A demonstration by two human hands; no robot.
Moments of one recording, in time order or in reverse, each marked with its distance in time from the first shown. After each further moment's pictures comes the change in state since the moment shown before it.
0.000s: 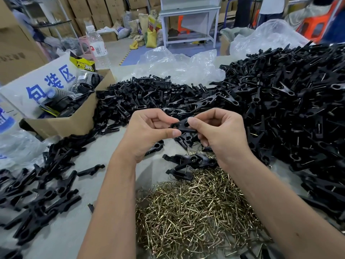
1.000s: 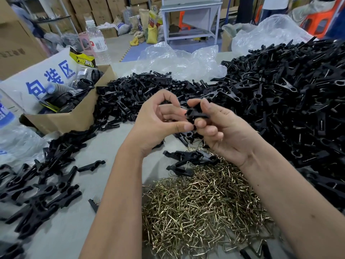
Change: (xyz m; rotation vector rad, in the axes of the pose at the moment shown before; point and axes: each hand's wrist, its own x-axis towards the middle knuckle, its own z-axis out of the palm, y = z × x) left_hand 0.006 0.004 0.011 0.085 -0.068 0.016; right_hand 0.008 -0.018 -0.017 0.561 -0.489 0.373
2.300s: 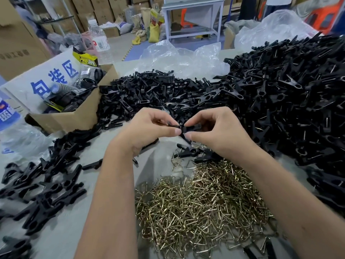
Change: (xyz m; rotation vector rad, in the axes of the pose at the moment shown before) left_hand -0.005 0.001 -0.024 0.255 -0.008 -0.335; right_hand 0.003 0.016 -0.003 -1.171 0.270 -0.287
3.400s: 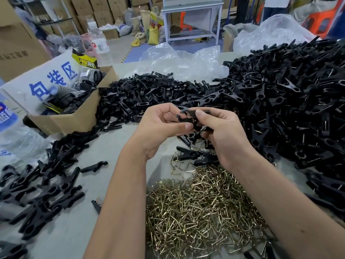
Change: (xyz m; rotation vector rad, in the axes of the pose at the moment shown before) left_hand 0.009 0.004 0.030 -0.405 0.022 0.134; right_hand 0.002 -0.006 0.015 0.675 0.176 0.229
